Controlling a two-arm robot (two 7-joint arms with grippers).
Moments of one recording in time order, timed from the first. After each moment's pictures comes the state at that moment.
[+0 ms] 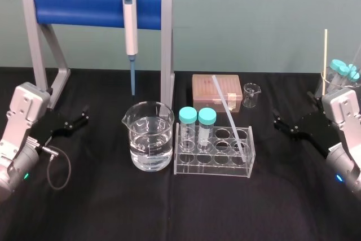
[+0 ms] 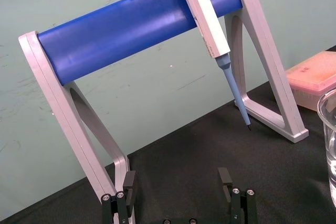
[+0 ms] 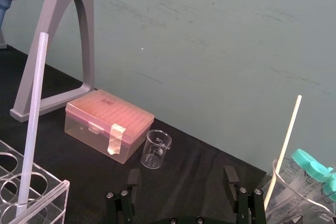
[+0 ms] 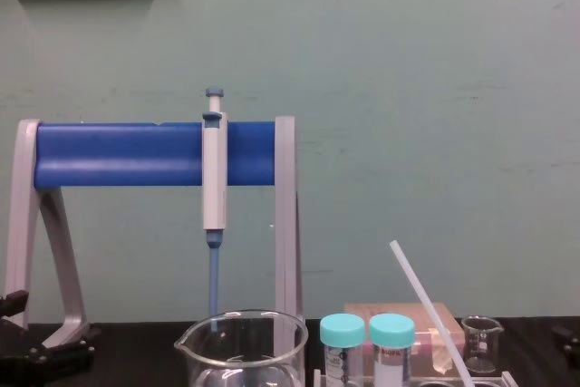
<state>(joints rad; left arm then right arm) -0.20 0.60 0.45 -1.41 -0.25 -0.12 0.03 0.20 0.60 -0.45 -1.41 0.25 -0.12 -0.03</state>
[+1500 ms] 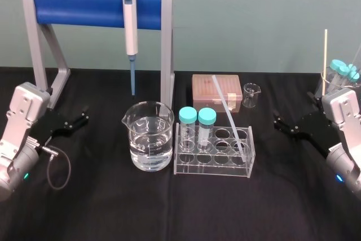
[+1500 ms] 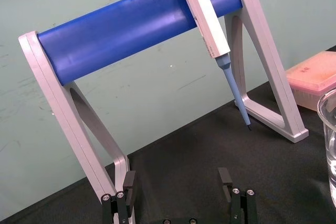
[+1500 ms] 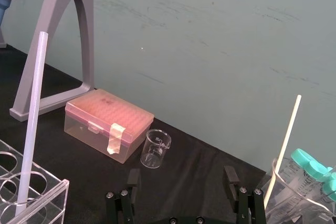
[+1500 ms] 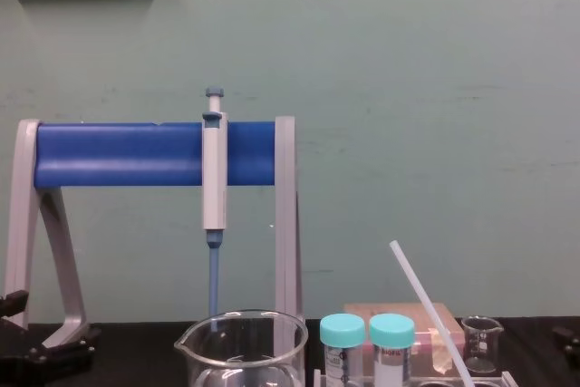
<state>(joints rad) -0.20 0.60 0.45 -1.41 -0.25 -0.12 0.03 0.20 0.60 -0.45 -1.41 0.25 -0.12 -0.03</state>
